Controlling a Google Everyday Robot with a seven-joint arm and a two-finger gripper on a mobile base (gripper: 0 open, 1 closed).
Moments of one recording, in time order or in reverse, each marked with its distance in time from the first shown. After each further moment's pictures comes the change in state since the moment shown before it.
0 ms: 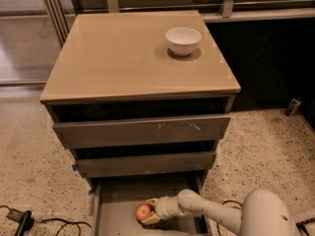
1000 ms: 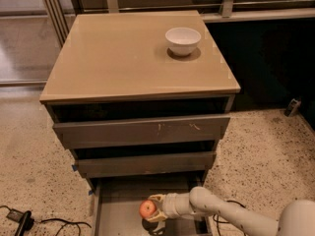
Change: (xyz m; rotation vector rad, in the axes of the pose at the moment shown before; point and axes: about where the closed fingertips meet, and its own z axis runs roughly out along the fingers) arm -0.059 0.014 -0.080 0.029 -0.079 -0.094
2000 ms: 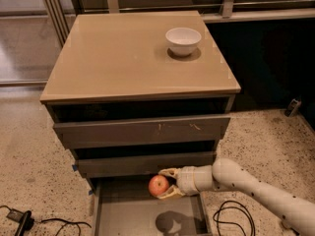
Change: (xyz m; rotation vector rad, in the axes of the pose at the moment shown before) arm -0.147 -0.023 -0.157 0.035 -0.002 -0.144
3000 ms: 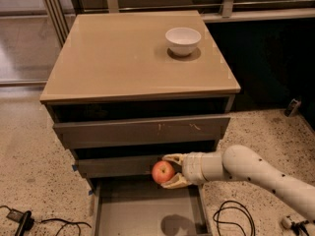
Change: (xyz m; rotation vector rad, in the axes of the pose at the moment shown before) arm -0.084 -0.015 -0.074 0.081 0.071 -0.121
